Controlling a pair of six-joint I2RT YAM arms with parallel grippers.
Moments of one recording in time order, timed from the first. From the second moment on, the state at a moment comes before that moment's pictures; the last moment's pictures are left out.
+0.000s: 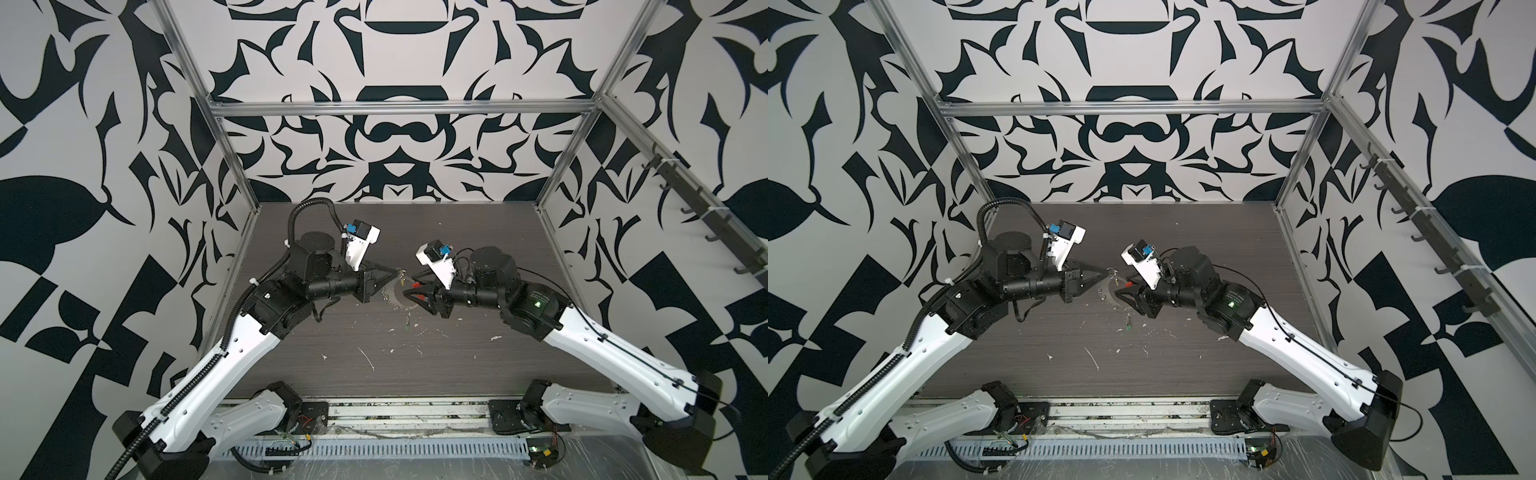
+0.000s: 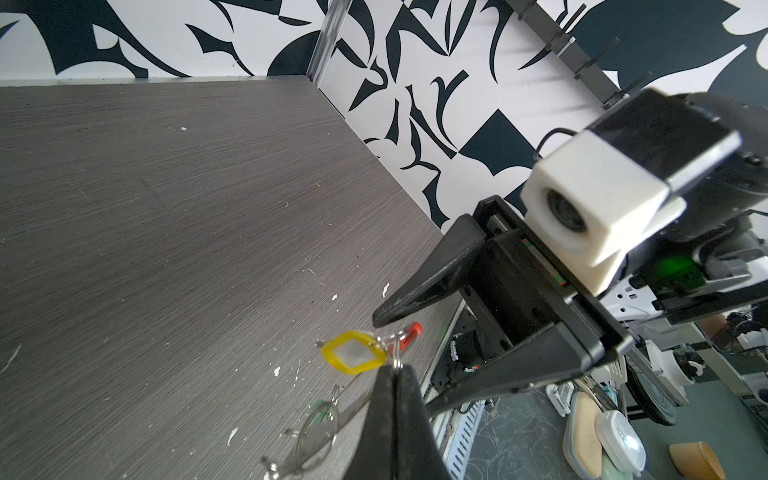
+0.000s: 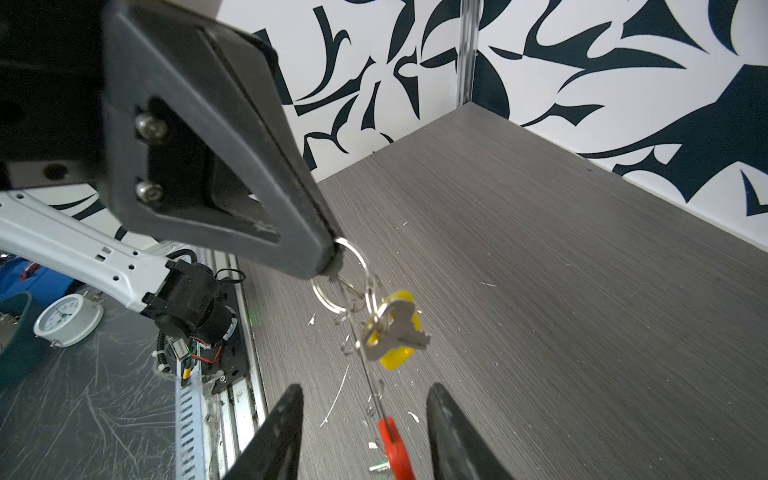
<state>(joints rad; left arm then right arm) -0.68 1.02 1.16 -0.51 0.51 -0.40 0.83 1.10 1.09 -0.40 -0.34 0.08</state>
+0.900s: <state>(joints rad) -0.68 1.02 1.16 -0.52 0.45 -0.42 0.86 1.11 1.11 -0.39 -0.26 0.06</state>
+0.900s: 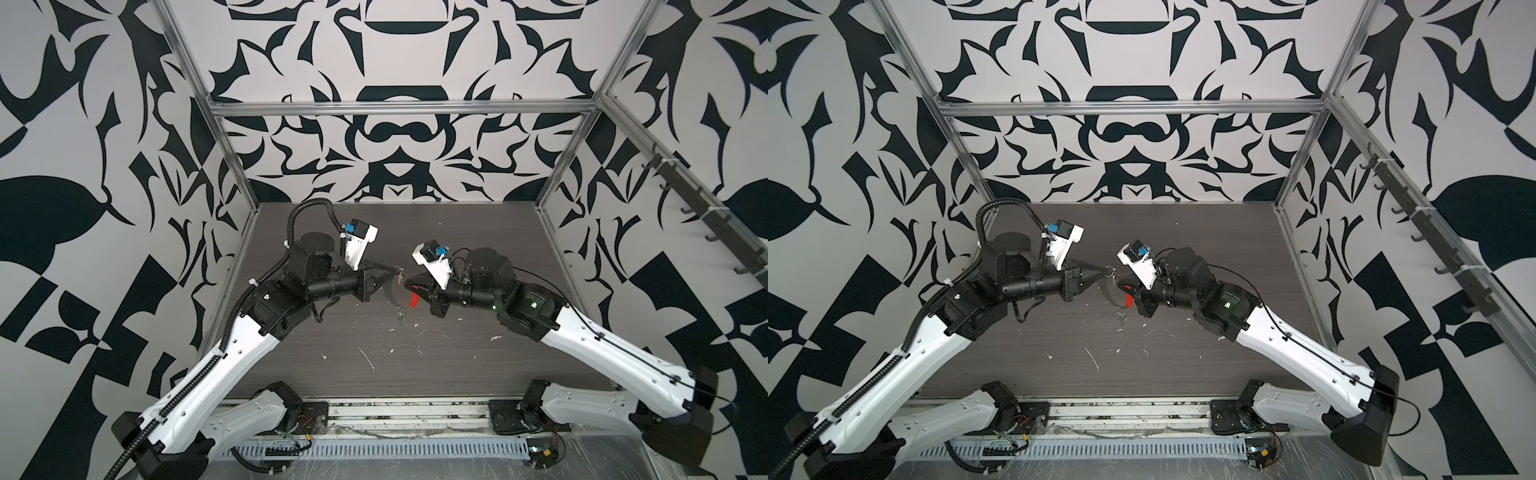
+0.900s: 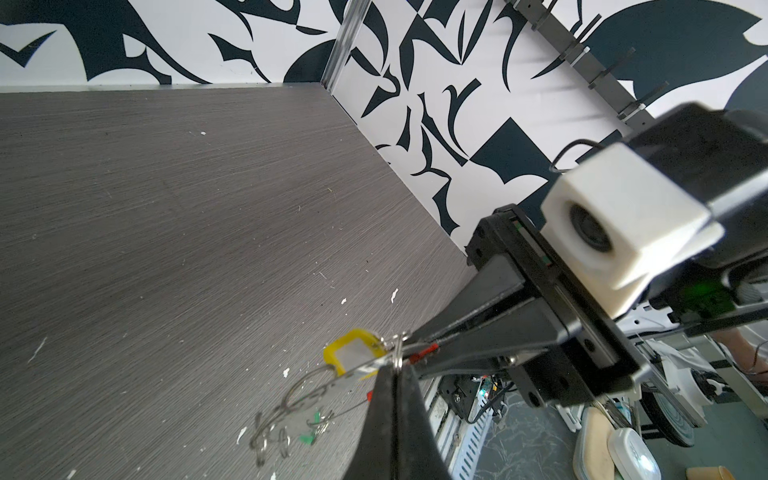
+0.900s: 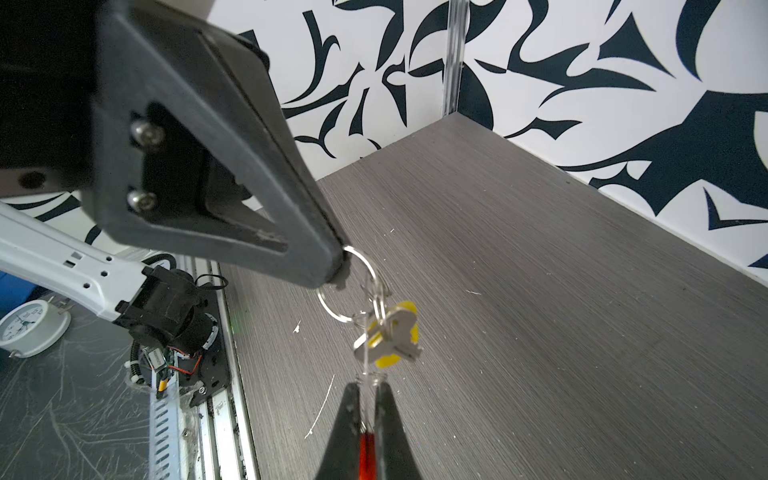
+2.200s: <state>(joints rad) -0.69 0.89 0.94 -0.26 0.39 -0.44 1.02 1.22 1.19 -0.44 -0.06 0.03</state>
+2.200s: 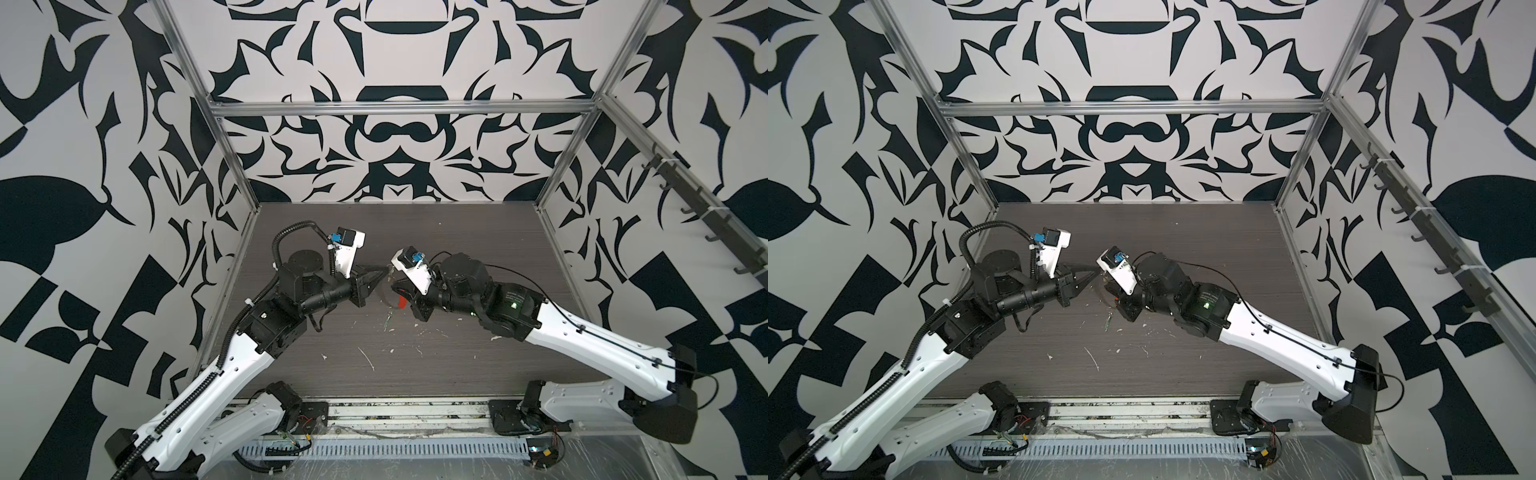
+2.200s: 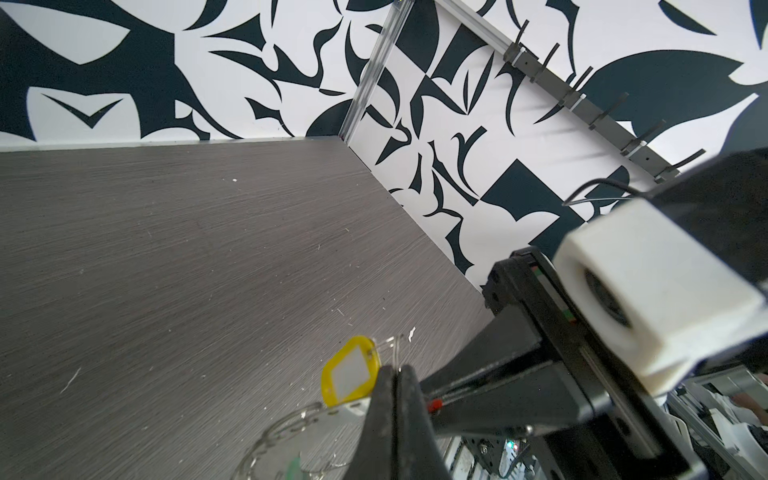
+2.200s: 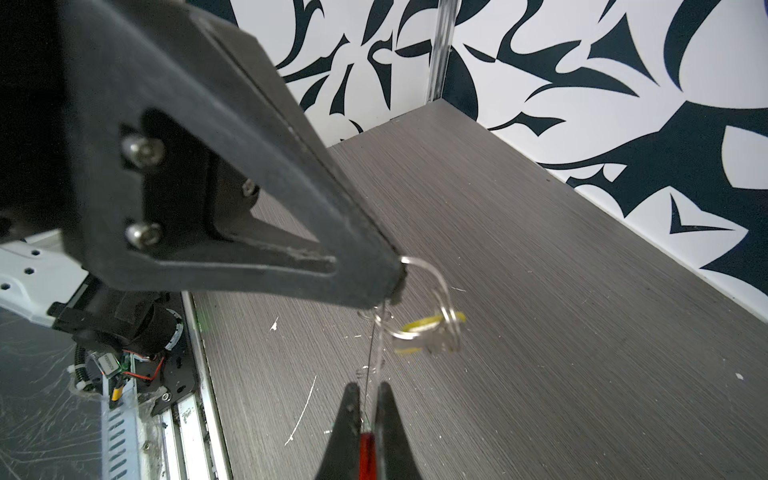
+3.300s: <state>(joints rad) -0.69 0.86 0.89 -0.04 0.78 -0.40 1.04 0.92 1.04 -0.28 -0.01 -0.12</state>
